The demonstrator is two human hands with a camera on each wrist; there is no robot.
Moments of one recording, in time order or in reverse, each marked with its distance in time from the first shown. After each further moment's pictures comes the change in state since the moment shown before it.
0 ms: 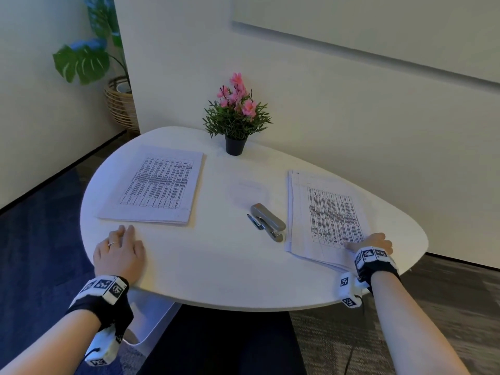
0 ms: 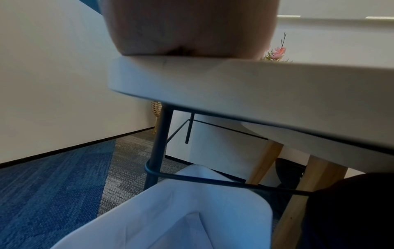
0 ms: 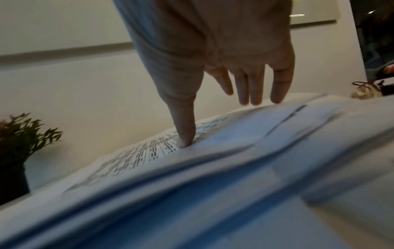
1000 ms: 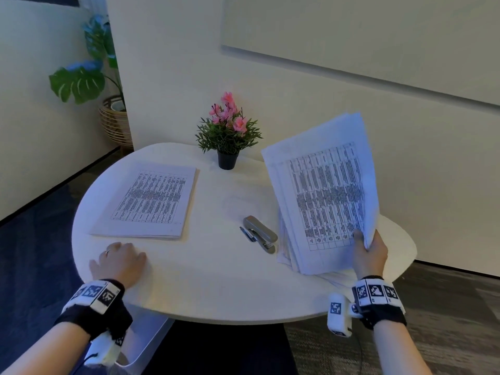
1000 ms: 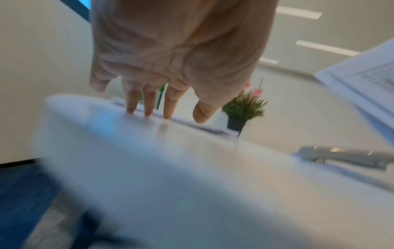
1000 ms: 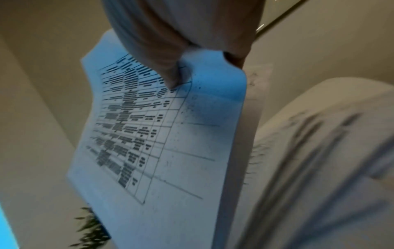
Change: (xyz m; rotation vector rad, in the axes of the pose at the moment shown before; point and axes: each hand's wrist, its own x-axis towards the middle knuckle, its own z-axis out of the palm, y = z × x) left_hand 0.007 0.030 -0.031 0.022 -0.159 -0.051; right_hand -0.073 0.015 -0.035 0.809 0.218 -0.560
